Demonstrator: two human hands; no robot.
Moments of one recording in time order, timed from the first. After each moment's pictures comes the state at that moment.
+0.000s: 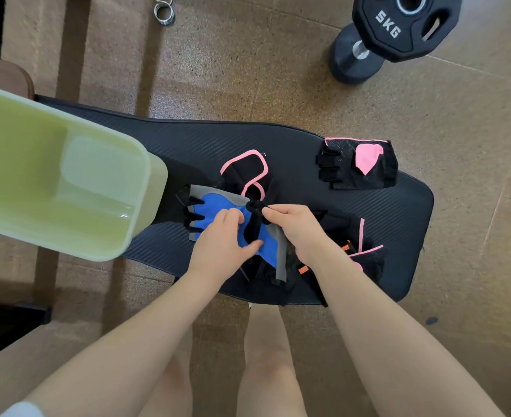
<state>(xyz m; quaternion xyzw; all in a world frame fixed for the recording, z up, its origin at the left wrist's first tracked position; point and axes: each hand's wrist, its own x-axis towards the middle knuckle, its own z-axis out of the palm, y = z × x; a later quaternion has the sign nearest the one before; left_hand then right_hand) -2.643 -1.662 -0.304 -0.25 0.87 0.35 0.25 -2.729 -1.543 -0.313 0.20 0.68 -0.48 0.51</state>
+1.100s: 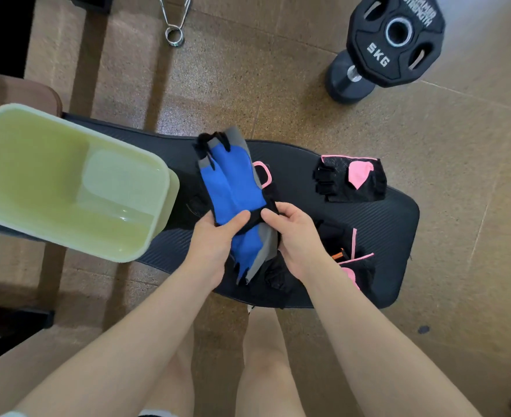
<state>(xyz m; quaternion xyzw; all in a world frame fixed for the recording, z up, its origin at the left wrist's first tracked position) -2.665 -1.675 -0.253 -0.52 0.40 0.75 0.09 -2.727 -1.564 -0.255 0.27 0.59 -0.60 0.46</state>
